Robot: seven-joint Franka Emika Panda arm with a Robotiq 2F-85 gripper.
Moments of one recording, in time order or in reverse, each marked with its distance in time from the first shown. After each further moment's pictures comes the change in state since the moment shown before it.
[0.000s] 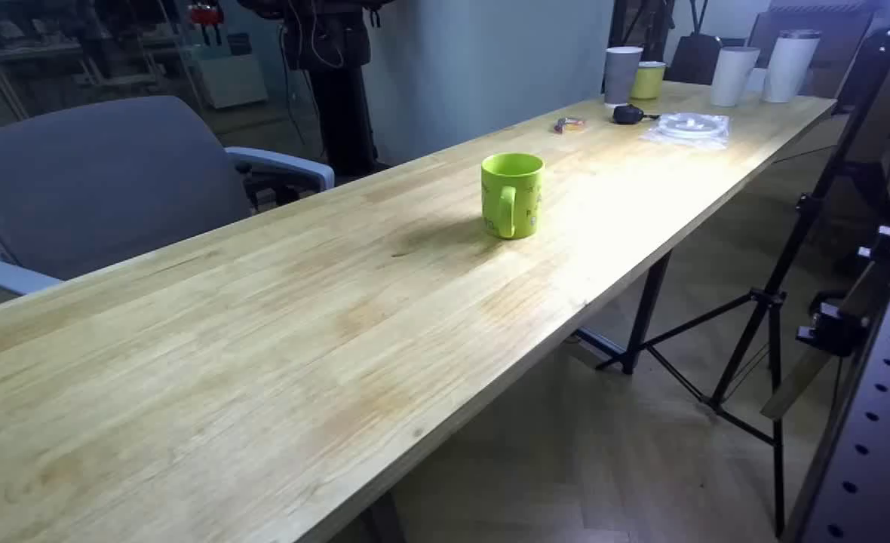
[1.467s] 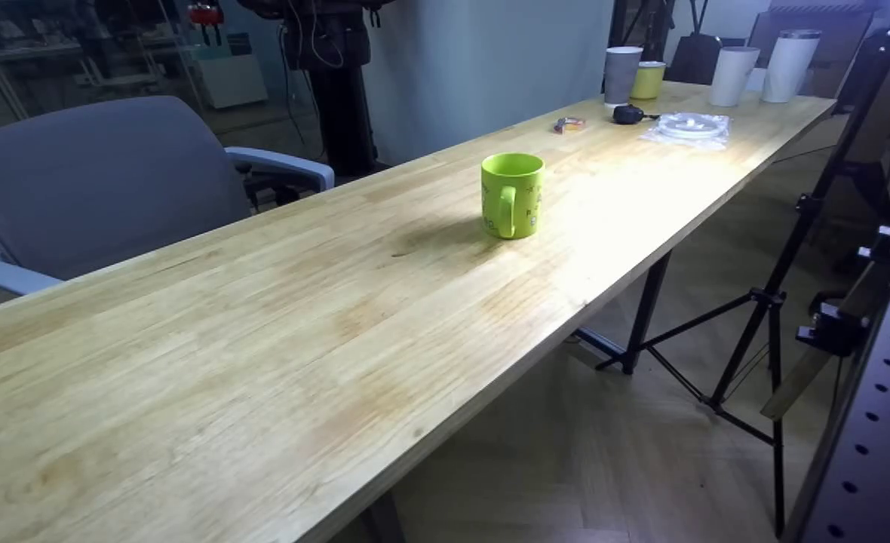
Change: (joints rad) arm 0.008 0.000 -0.009 -0.004 0.000 0.016 -0.008
